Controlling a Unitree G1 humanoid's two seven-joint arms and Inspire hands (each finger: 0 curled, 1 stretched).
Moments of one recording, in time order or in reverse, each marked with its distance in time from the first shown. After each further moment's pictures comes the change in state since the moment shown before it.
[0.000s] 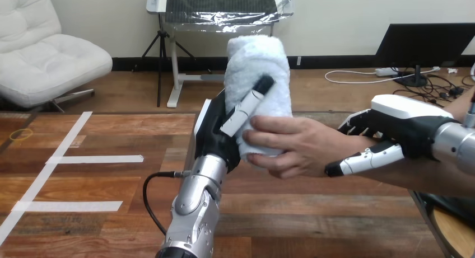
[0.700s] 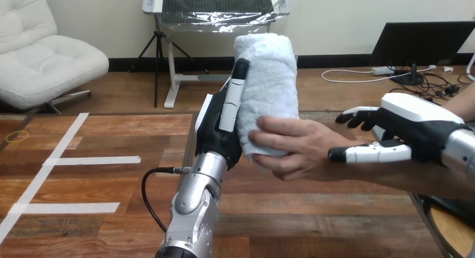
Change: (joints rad) left arm 0.000 0.006 0.007 -0.003 0.046 -0.037 0.003; right arm 0.087 -0.001 -0.058 0.001 0.066 -0.049 -0.128
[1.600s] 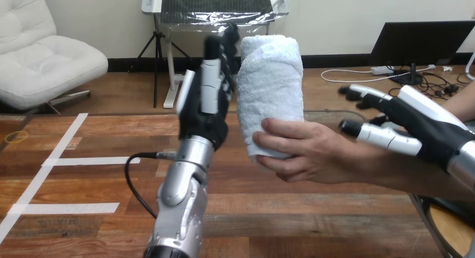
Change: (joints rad) left arm 0.048 0.021 0.012 -0.211 -0.012 0.000 0.007; right arm 0.087 0.095 -0.112 0.002 0.260 -0.044 -0.101
